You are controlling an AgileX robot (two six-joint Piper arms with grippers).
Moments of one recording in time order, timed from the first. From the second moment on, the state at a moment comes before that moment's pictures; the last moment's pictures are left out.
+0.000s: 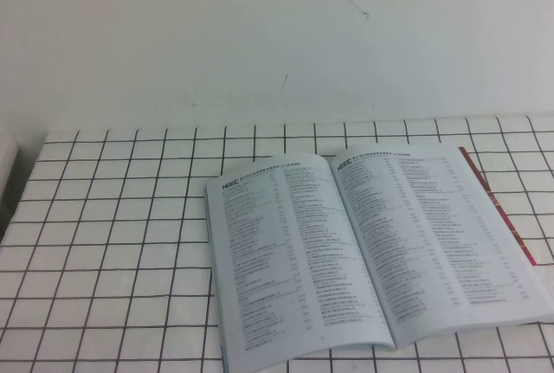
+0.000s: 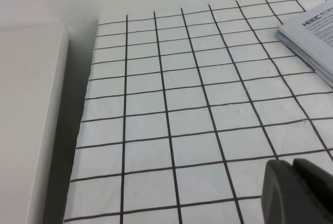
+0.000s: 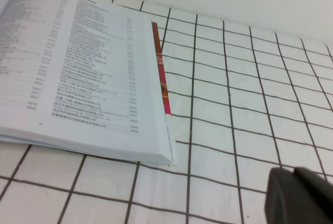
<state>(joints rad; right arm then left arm) 0.00 -0.01 0.02 0.04 0.42 -0.27 -0.11 0.00 0.02 0.07 0.36 -0.08</state>
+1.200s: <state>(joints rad) 0.00 -0.01 0.00 0.13 -0.68 0.00 -0.11 0.00 0.02 -0.01 -0.87 -0.28</state>
